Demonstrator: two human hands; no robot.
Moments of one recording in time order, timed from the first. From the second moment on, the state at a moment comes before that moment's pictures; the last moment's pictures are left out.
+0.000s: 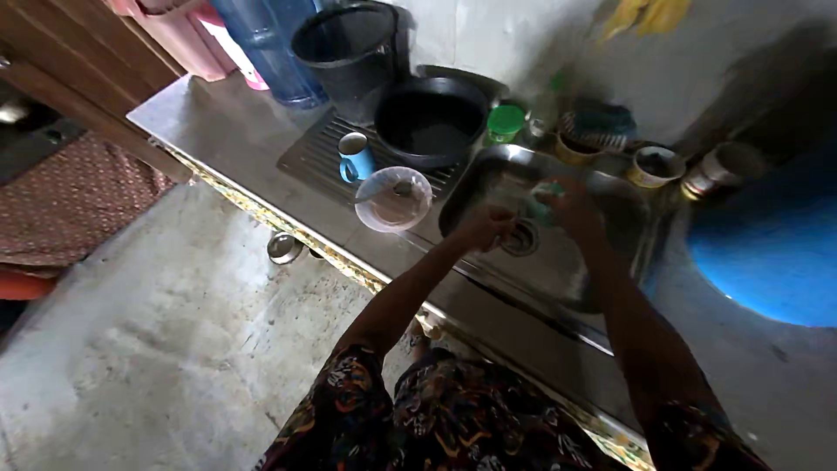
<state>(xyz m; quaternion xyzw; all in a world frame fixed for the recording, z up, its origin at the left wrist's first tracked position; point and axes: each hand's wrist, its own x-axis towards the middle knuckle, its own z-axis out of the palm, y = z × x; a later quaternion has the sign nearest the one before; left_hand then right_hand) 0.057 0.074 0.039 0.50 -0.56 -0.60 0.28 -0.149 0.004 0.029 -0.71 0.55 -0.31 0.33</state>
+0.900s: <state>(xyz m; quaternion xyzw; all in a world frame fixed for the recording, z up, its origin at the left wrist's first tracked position) 0.295 -0.070 0.084 0.63 -0.71 -0.16 0.28 -0.114 0.086 0.000 -0.38 0.70 -0.49 0.35</state>
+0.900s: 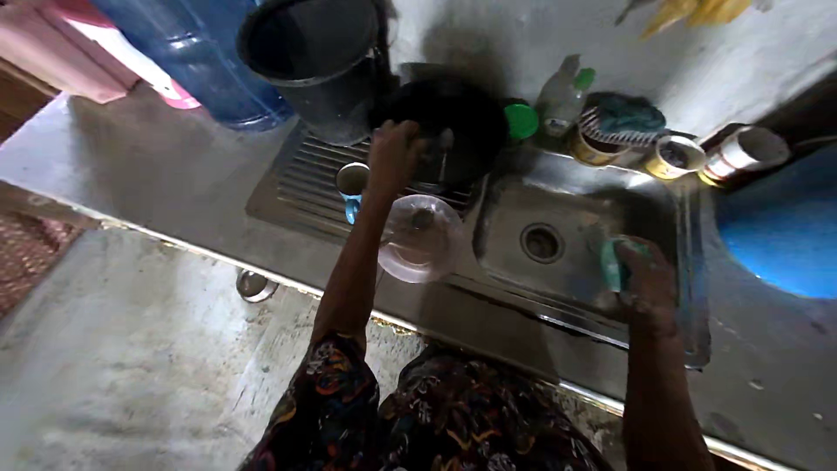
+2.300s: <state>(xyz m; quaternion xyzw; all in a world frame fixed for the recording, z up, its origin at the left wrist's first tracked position) 0.172 -0.133 0.086 0.47 -0.86 0.00 -0.21 0.037 -0.122 0.009 -0.44 0.63 -0.39 0.51</state>
